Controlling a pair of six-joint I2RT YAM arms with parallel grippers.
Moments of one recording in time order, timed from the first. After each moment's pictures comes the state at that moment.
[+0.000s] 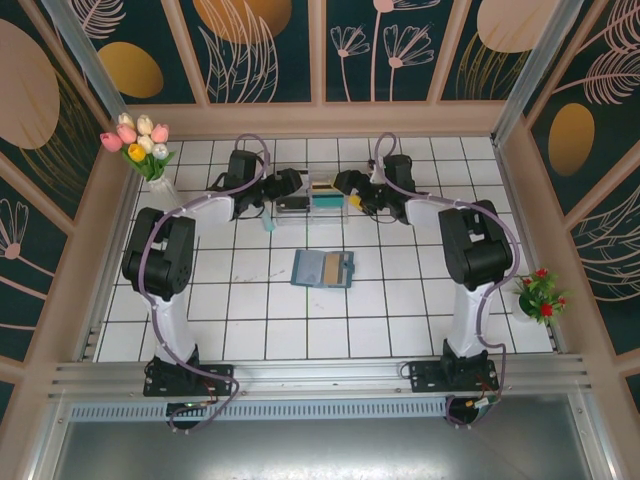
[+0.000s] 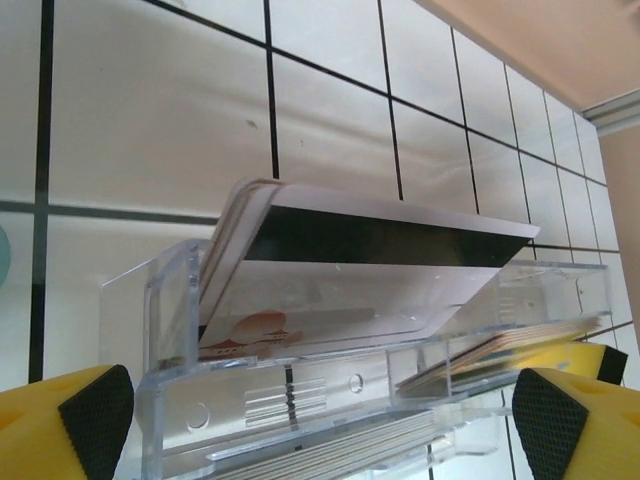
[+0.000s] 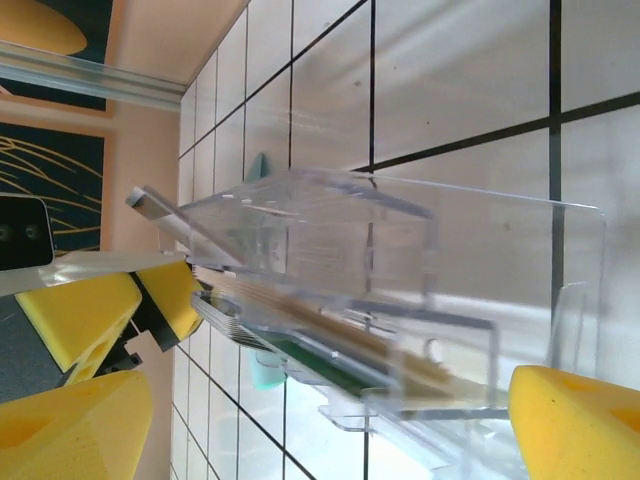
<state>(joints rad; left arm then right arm) -0.31 1.95 1.26 0.01 0.37 -0.66 0.32 1.98 1.19 0.20 -0.64 0.84</state>
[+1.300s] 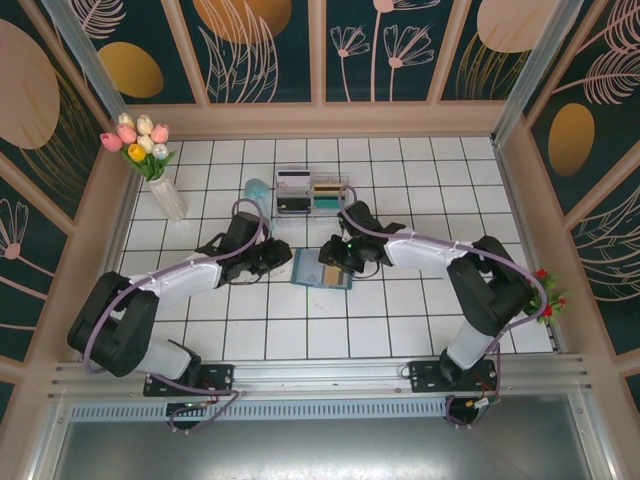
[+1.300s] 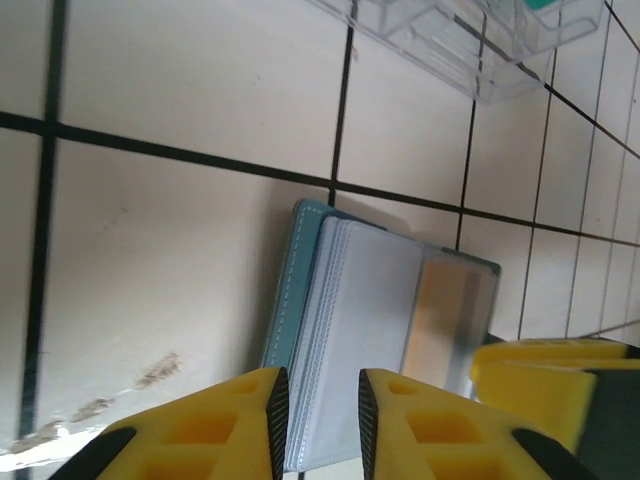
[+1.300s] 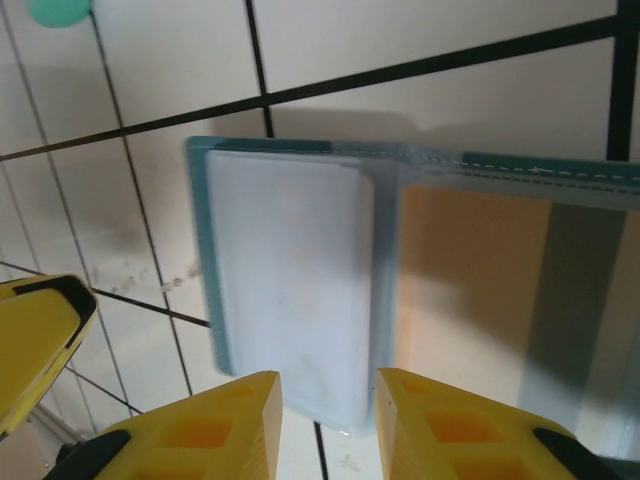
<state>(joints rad) -0.52 1.45 0.67 -0.06 0.32 -0.92 0.70 1.68 0.96 -0.29 -0.34 0.92</state>
